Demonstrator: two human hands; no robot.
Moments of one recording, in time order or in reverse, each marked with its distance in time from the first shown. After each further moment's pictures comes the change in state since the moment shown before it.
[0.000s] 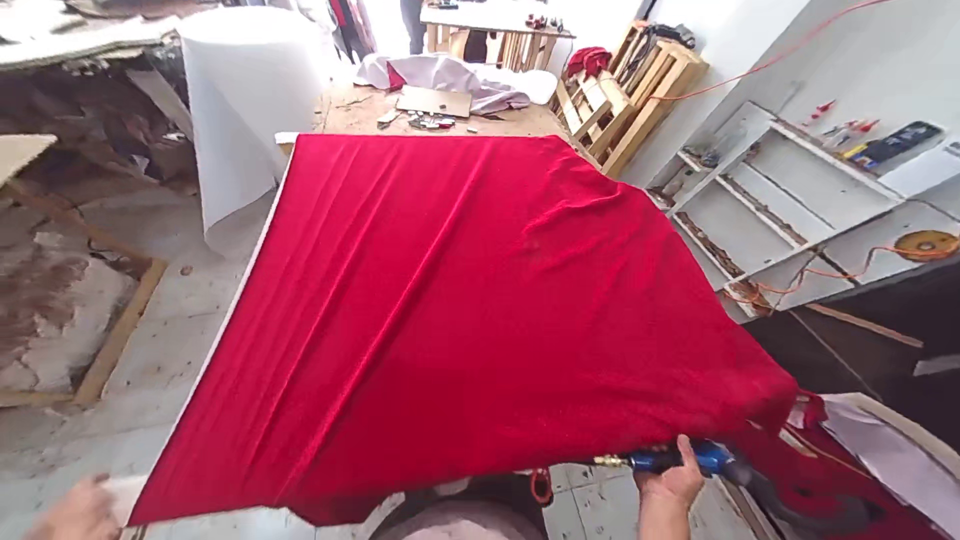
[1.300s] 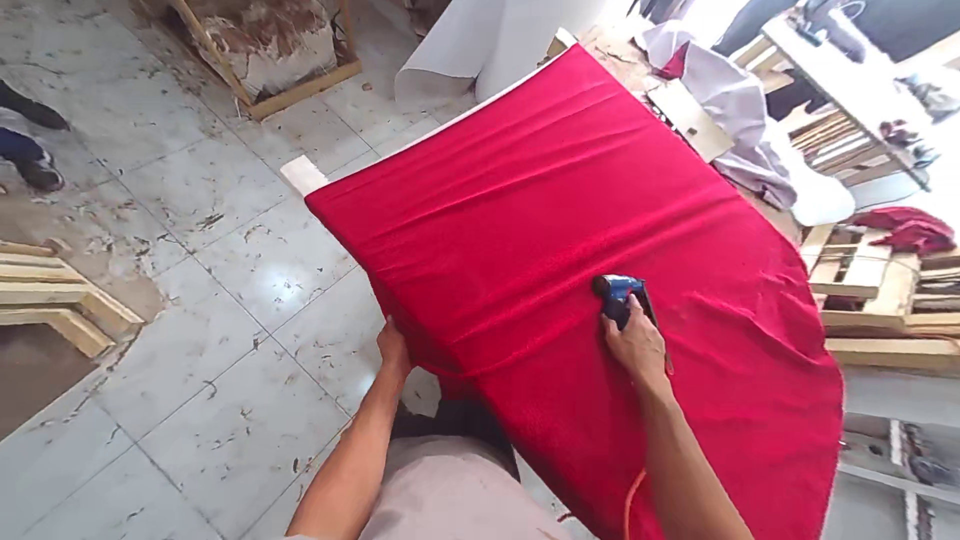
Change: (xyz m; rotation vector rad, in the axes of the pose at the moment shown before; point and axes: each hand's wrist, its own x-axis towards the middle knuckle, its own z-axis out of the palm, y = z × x) left_hand -0.312 -0.049 0.322 -0.930 -0.093 -0.405; right_hand 0.060 0.073 0.438 -1.682 -1.416 -1.177
